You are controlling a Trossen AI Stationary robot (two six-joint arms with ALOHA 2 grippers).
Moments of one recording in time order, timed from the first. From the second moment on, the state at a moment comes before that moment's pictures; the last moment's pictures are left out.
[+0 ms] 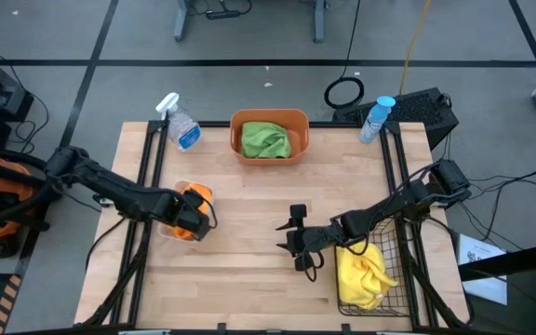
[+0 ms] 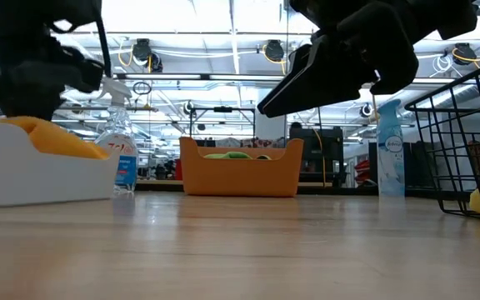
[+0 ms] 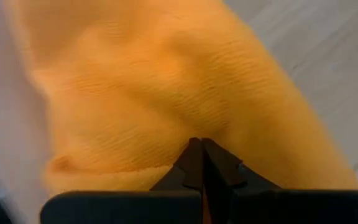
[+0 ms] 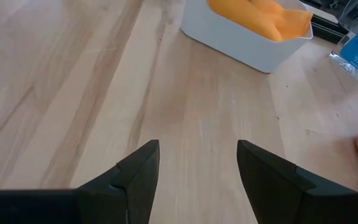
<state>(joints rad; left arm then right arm) -0.33 1.26 0.75 -1.00 -0.19 -1.20 0.37 1.68 0.88 0.21 0.39 -0.06</state>
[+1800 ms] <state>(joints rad) -0.03 1.20 0.88 -0.73 -0.41 -0.23 0.41 1.51 0.88 0.11 0.39 -0.12</state>
